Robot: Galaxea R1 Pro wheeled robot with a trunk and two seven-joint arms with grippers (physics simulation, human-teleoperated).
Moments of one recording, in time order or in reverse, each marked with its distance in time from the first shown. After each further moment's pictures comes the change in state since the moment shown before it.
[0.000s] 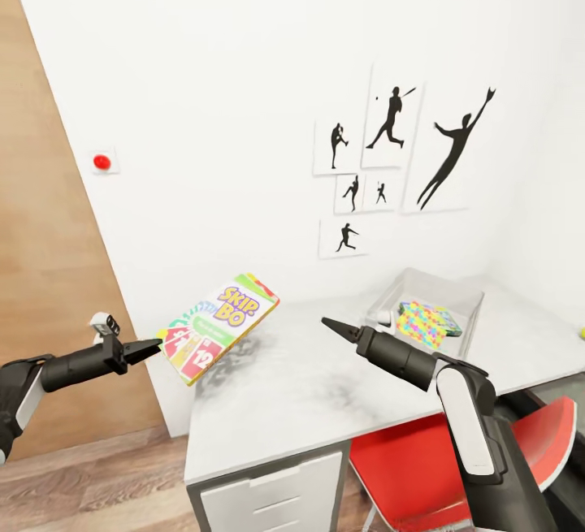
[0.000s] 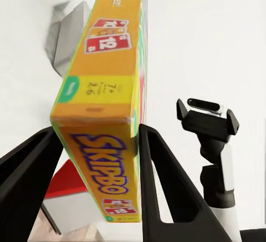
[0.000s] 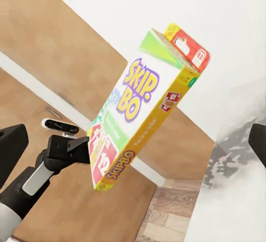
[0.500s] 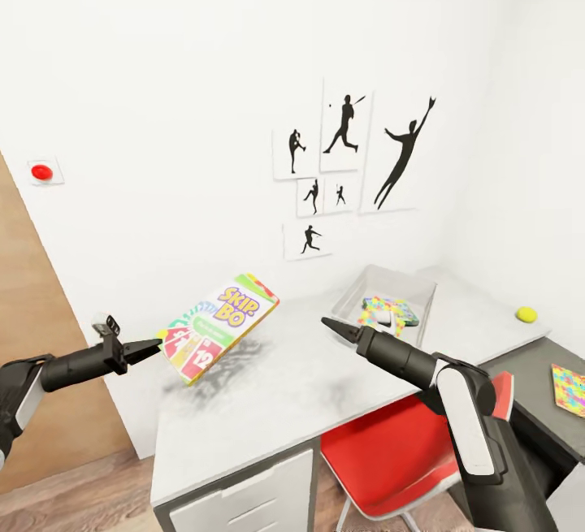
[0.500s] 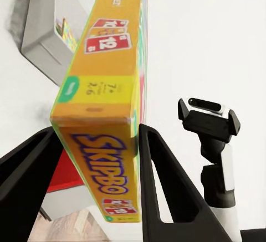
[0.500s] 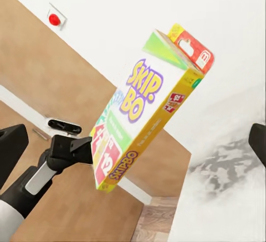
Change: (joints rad) left arm 0.000 0.001 0.000 0.000 -0.002 0.000 0.000; right arm 0.000 0.000 0.000 0.000 0.001 -0.002 0.012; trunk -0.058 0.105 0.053
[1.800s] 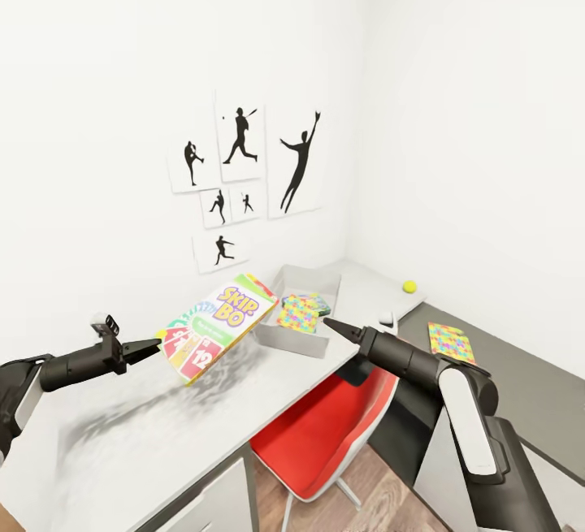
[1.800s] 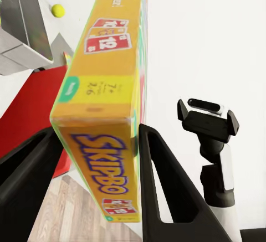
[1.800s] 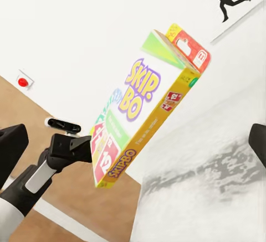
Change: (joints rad) left arm 0.000 0.002 0.001 0.000 0.000 0.000 0.000; right arm -0.001 -0.011 -0.004 0.009 0.001 -0.001 0.017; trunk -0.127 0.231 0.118
